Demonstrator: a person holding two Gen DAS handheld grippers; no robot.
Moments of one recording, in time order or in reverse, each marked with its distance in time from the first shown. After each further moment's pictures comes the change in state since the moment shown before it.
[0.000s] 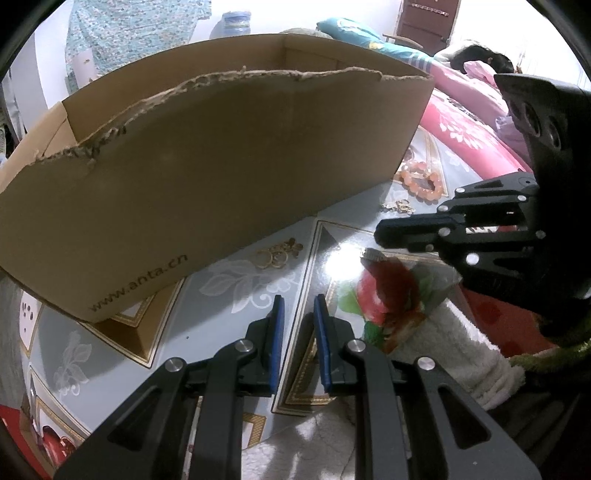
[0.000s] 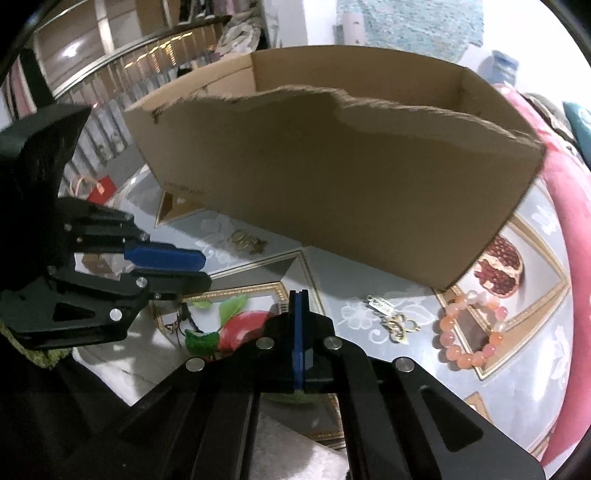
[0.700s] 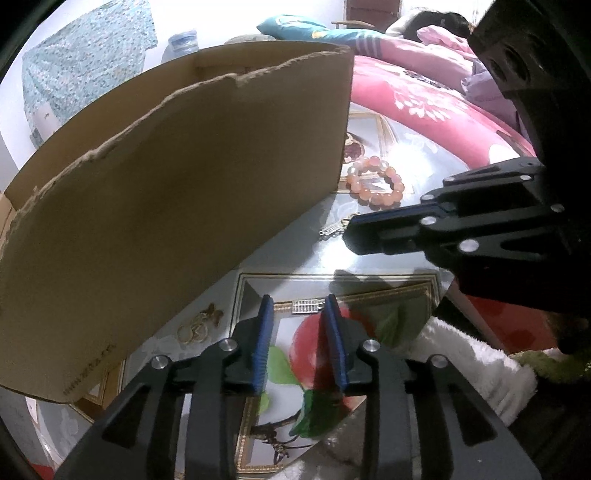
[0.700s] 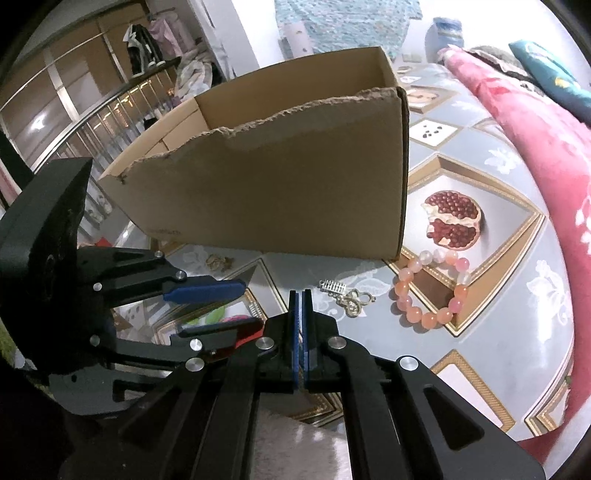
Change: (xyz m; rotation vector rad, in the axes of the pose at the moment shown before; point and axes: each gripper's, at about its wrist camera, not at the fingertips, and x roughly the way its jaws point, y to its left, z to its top) left arm 0.028 -0.052 0.028 0.215 -0.003 0.004; right arm -0.017 -0.029 -0.017 0.242 -0.063 0.022
